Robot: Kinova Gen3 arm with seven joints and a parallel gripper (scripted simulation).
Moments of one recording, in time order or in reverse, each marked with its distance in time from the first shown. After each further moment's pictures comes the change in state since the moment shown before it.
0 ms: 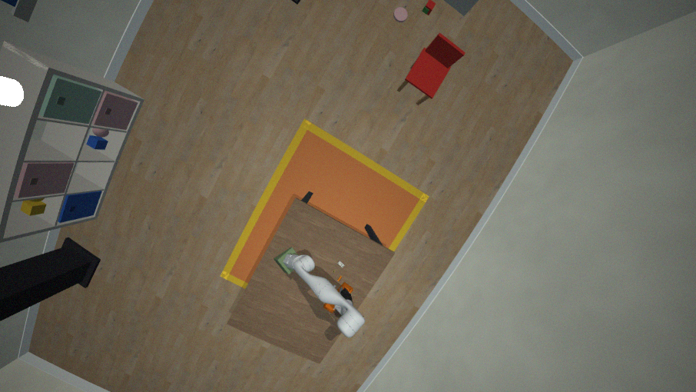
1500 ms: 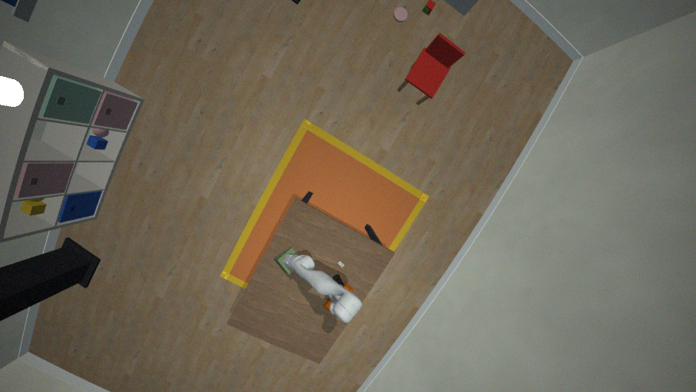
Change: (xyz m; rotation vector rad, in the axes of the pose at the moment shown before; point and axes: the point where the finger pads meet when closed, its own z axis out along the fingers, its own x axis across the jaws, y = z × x) arm 0.134 0.022 -0.011 0.011 -0.001 0.194
